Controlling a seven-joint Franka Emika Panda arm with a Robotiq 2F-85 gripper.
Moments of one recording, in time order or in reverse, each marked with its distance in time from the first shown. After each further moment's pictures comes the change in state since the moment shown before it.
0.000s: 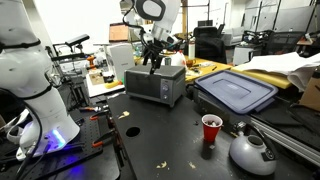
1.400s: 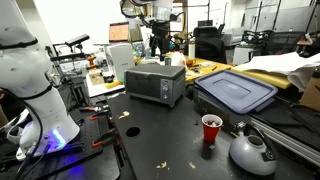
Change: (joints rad) arm 0.023 -0.081 -0.009 0.049 -0.166 0.083 0.100
